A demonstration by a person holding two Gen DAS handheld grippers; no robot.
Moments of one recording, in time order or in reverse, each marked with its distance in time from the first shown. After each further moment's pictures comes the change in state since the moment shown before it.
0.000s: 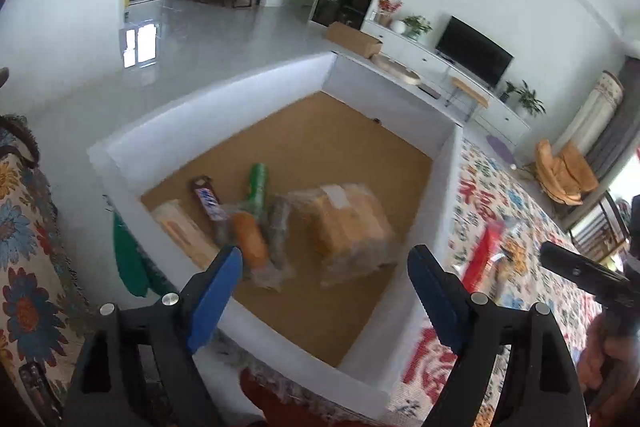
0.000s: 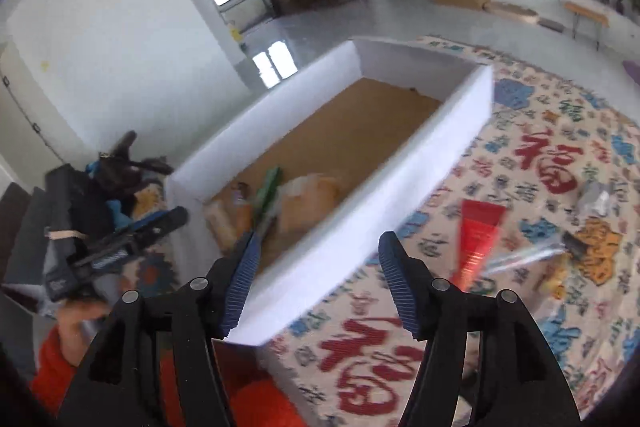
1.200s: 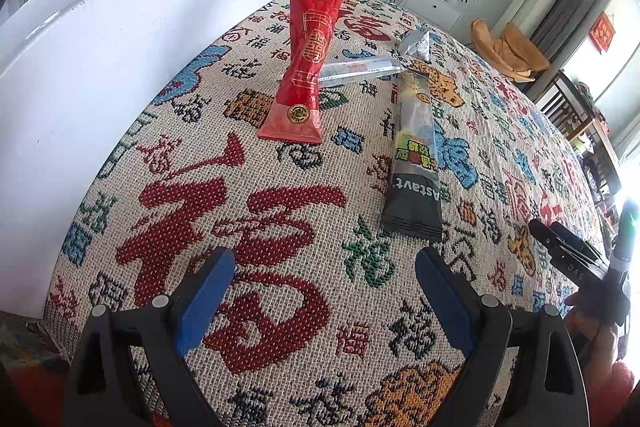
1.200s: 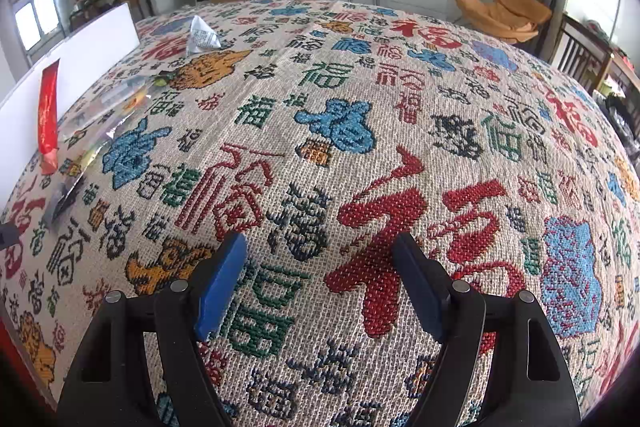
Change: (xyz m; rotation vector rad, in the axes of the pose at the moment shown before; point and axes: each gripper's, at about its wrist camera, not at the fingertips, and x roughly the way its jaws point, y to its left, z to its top) left arm 0.113 -0.171 -0.142 0.234 0.284 -0.131; right arm -0.096 -0.225 -0.211 0.299 -0.043 -0.665
